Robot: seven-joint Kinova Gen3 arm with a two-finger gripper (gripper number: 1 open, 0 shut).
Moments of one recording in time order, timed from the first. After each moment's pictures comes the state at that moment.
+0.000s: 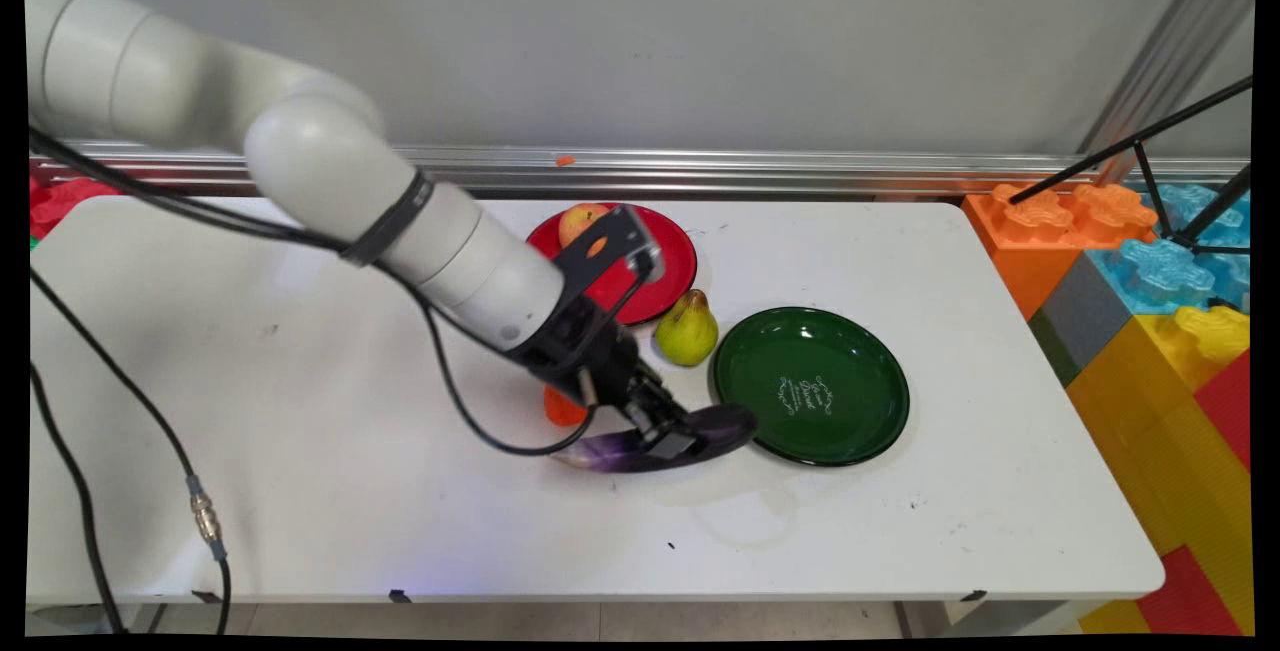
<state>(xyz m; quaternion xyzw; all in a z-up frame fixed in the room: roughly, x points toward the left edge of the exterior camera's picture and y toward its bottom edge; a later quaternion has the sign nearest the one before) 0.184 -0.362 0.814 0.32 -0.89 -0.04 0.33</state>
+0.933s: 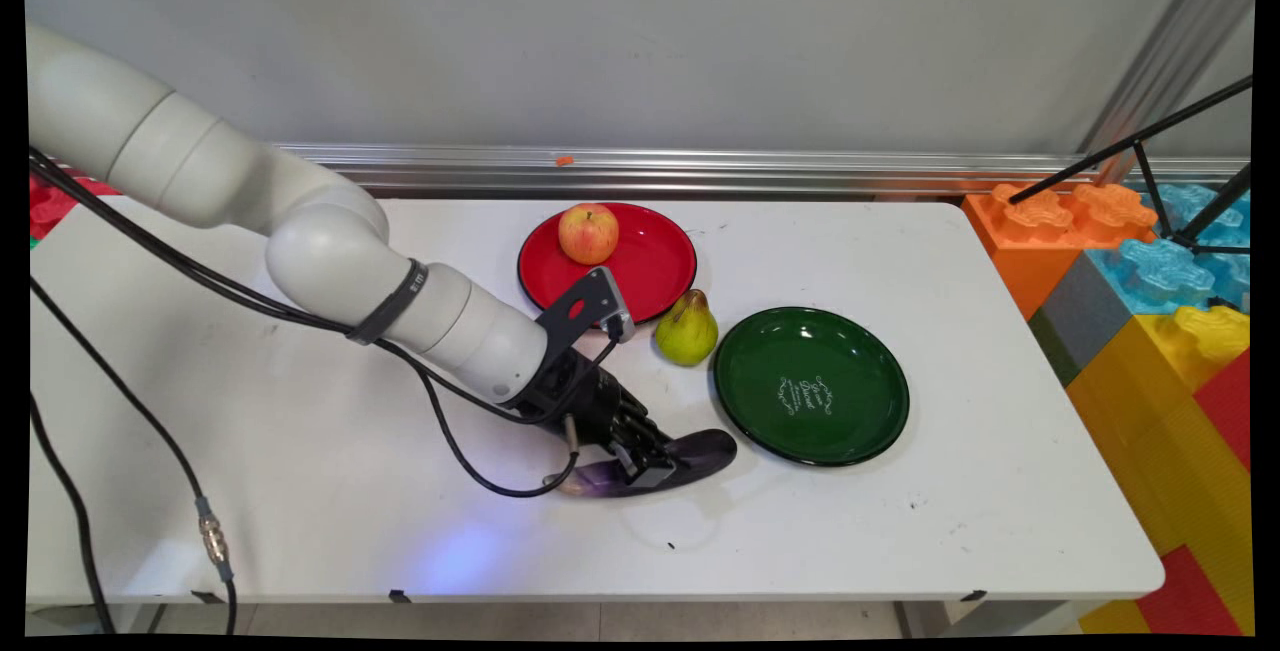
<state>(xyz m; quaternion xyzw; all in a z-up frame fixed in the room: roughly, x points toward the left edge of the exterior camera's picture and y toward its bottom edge) 0.203 -0.358 0.740 0.31 -0.89 -0.03 0.35</state>
